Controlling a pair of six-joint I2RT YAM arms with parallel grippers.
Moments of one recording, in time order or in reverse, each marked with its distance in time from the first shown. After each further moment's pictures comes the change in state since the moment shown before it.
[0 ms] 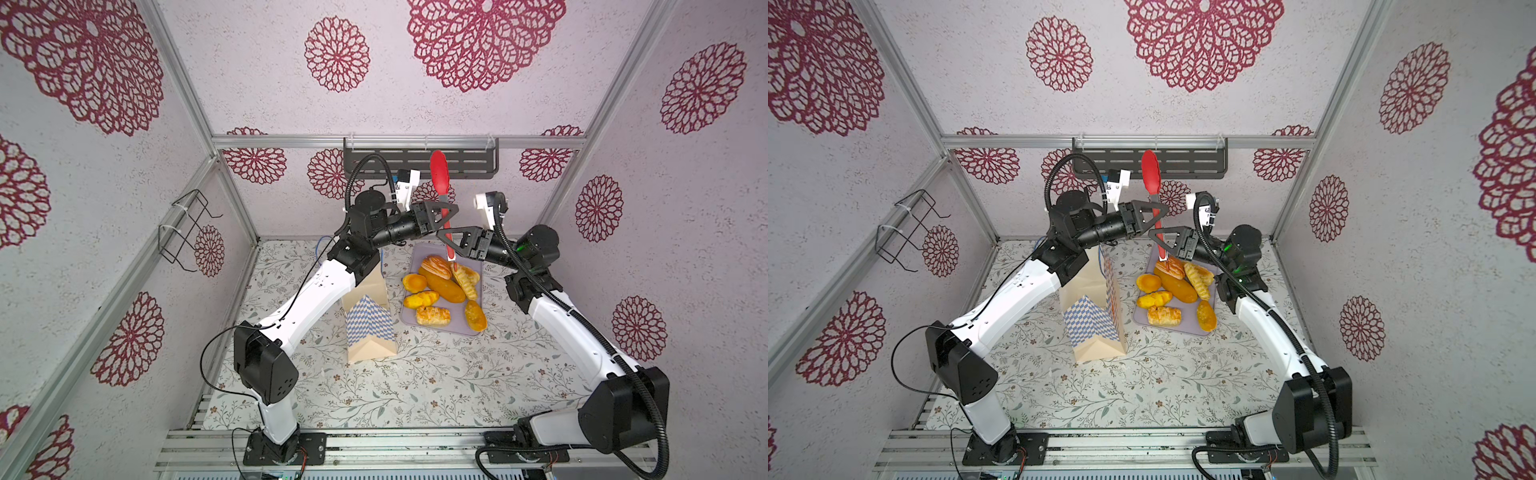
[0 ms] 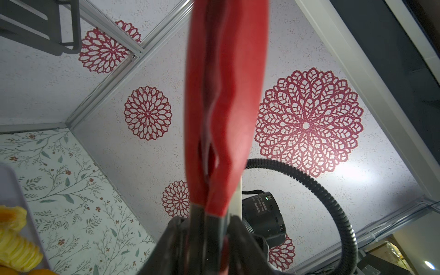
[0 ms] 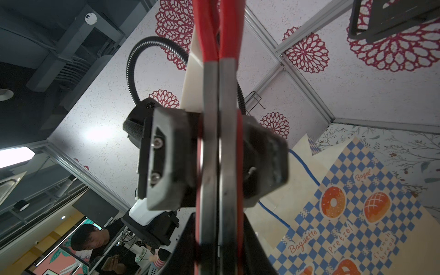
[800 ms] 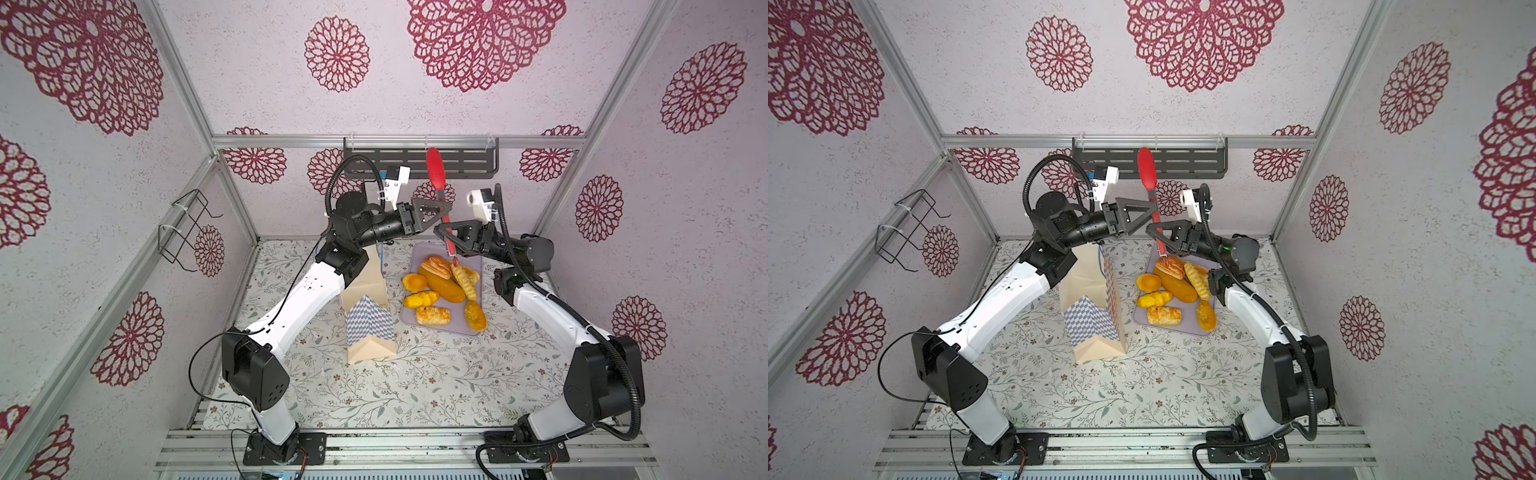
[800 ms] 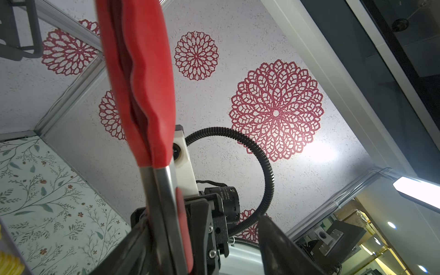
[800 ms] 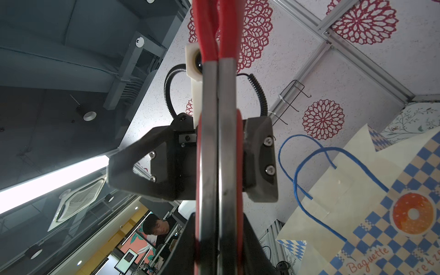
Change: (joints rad) left arm 0.057 -0.053 -0.077 0.153 0.156 -0.053; right arm -0.001 0.156 0.003 0.587 -0.054 0.578
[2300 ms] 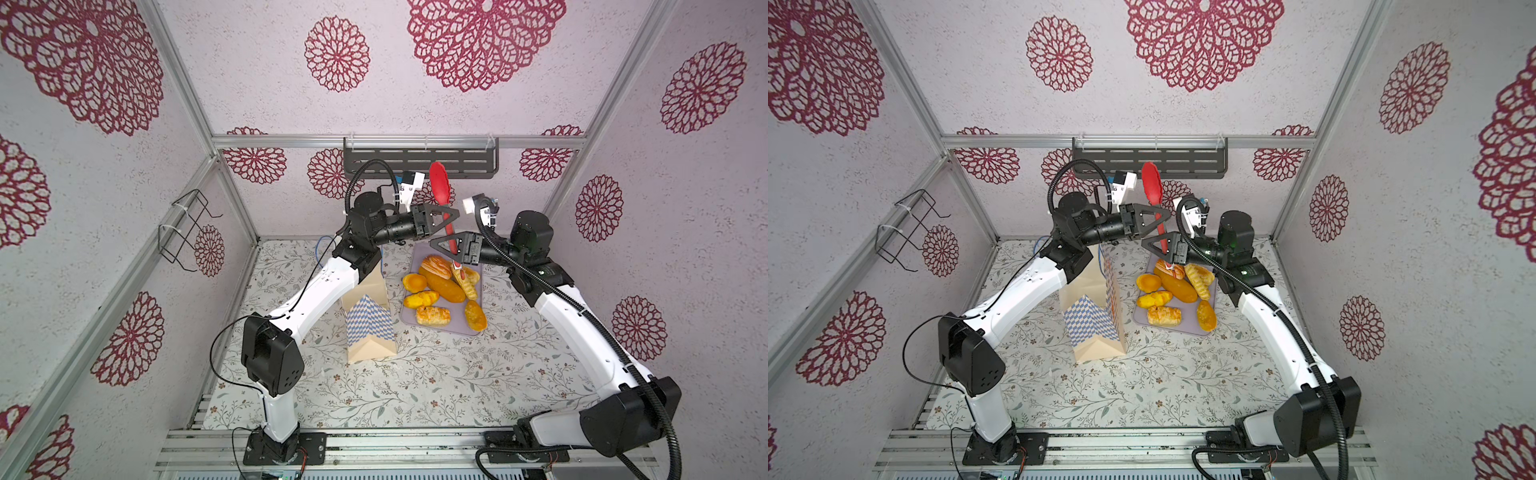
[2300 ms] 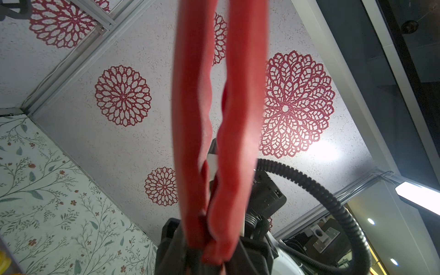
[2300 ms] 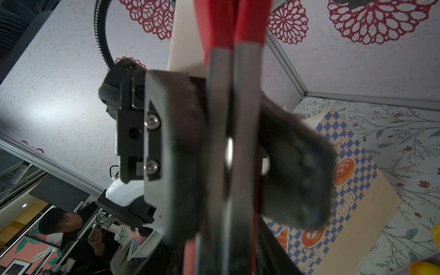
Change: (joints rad) left arm -0.032 0.123 0.060 0.017 0.026 -0.043; right arm 0.037 -0.165 0.167 -1.192 0.065 -0.993
